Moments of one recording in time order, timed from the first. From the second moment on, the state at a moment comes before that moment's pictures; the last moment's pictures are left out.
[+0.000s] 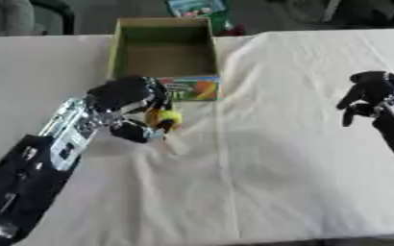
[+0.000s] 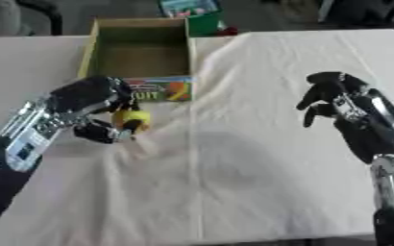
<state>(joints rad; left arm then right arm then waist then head) -0.71 0.45 -0.29 -1.39 -0.80 -0.50 -0.16 -0.29 -0.22 -0.11 -1.76 -0.26 -0.01 0.48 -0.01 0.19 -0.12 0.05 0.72</state>
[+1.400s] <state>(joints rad) -0.99 0.43 -0.02 -0.75 -1.10 -0.34 0.16 -0.32 -0.22 -0.06 -1.75 -0.26 0.00 0.53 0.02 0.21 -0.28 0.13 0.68</state>
